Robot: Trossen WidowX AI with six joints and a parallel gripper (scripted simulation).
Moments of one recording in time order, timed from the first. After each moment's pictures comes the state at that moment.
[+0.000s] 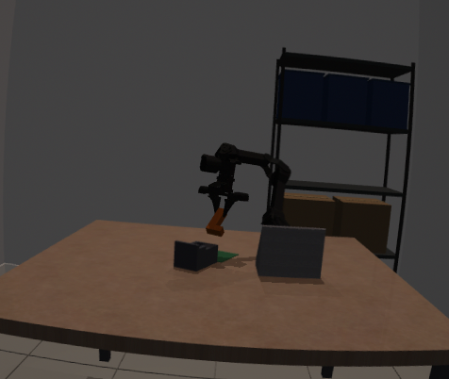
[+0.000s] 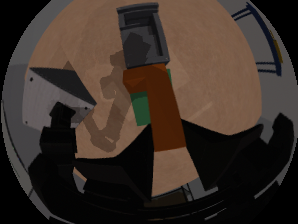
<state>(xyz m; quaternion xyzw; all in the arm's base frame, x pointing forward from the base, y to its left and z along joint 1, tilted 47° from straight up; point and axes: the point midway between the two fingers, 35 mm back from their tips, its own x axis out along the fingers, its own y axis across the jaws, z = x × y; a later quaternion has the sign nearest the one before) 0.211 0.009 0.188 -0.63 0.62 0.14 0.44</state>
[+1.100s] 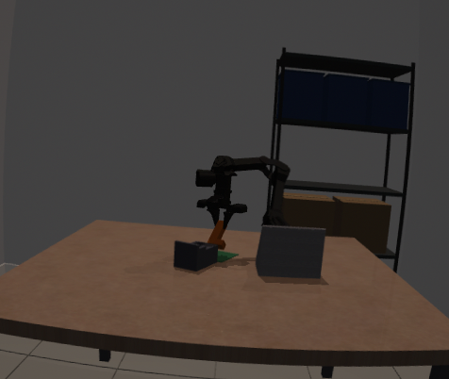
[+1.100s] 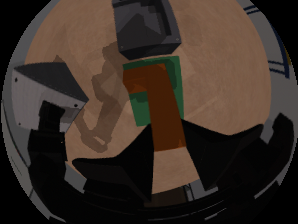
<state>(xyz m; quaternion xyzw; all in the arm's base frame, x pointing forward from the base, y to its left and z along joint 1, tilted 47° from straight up) 0.215 -0.030 0.159 -0.62 0.66 0.13 0.40</state>
